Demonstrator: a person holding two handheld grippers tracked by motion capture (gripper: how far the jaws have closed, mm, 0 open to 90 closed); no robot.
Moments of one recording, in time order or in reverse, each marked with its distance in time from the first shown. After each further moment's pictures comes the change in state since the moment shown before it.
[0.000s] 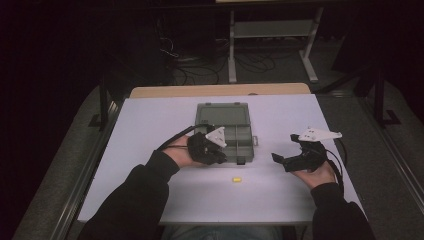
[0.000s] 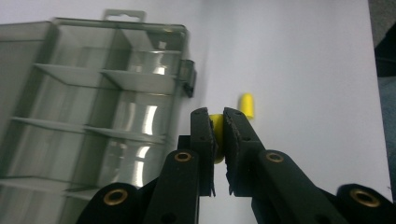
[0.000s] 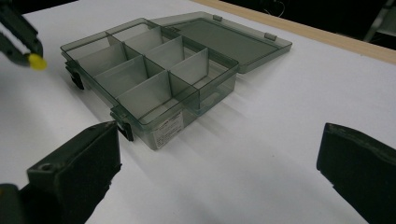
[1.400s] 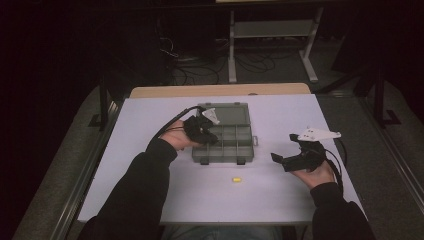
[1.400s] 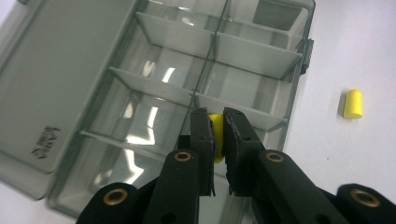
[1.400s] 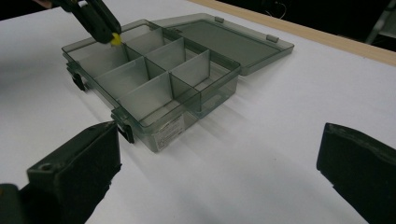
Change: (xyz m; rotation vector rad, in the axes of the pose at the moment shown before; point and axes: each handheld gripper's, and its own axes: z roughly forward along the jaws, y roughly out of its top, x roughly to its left) left arm 0.066 -0.020 0.017 0.046 0.065 -0.164; right arm 0.000 0.001 0.002 -0.008 0.007 -0.004
